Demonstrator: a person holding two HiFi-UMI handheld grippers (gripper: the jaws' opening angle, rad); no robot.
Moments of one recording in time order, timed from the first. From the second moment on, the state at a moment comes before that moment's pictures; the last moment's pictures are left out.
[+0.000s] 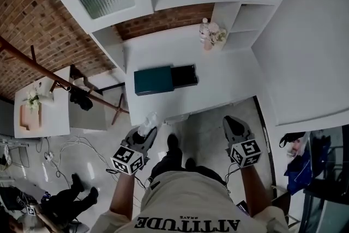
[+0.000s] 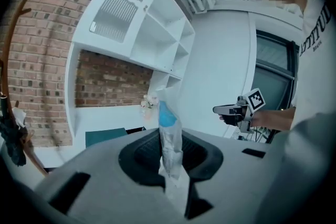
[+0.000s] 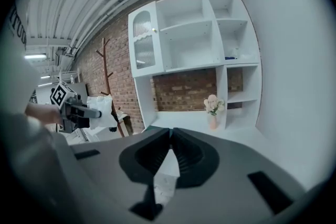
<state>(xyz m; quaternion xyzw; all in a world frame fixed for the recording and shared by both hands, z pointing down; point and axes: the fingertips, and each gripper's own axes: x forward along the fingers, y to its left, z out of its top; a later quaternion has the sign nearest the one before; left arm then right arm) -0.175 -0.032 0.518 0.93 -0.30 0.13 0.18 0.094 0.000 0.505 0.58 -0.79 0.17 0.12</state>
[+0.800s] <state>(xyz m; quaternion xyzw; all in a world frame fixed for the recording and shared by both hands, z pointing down) -0.156 -0.184 0.563 0.94 -0.18 0.17 0.23 0.067 -0.079 0.520 0.64 -0.73 0.20 0.14</state>
